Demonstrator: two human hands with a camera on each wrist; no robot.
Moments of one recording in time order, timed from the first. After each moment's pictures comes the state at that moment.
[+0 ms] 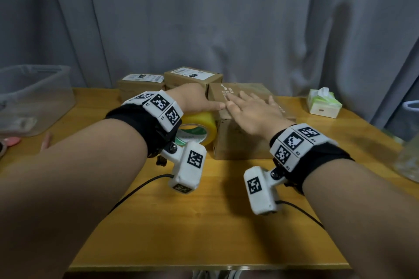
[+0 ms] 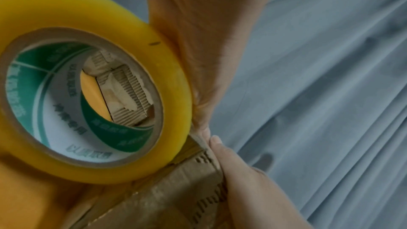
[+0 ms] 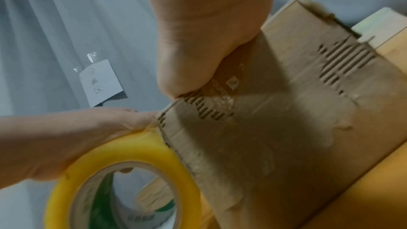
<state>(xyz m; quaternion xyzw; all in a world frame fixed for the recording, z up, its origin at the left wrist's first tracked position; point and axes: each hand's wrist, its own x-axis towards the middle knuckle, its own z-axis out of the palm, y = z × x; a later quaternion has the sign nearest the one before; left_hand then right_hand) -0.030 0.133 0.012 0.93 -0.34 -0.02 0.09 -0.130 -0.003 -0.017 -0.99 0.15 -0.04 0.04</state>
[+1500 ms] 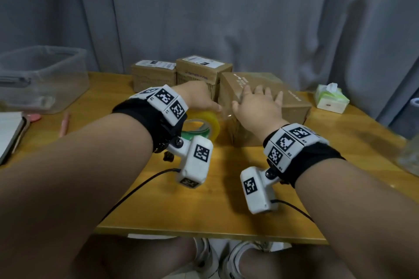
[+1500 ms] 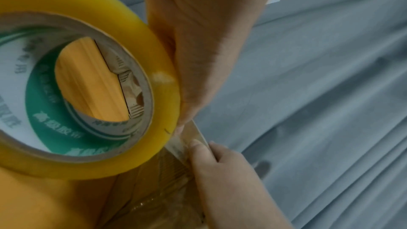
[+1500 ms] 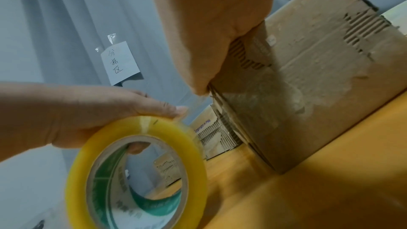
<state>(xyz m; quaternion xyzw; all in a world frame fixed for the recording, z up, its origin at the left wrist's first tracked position) -0.048 0.168 -0.002 0.93 -0.32 -0.09 0.15 -0.128 0.040 -0.026 -0.96 0.27 -0.06 -0.02</state>
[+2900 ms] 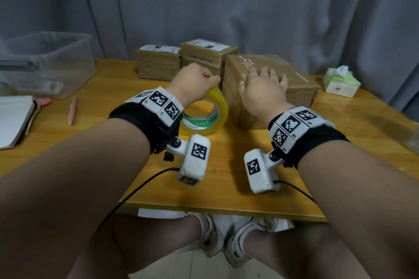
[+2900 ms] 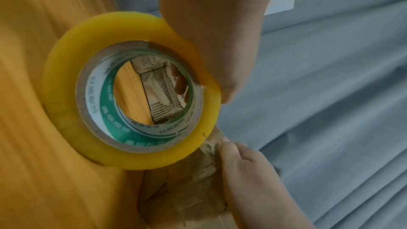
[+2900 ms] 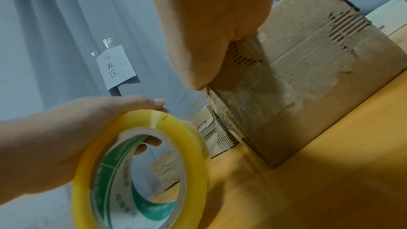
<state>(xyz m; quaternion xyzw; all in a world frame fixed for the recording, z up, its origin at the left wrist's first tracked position) -0.061 0.185 -0.029 0.87 -0.30 0.03 0.38 -0.133 0.035 -0.039 -0.96 0.23 -0.13 -0.01</state>
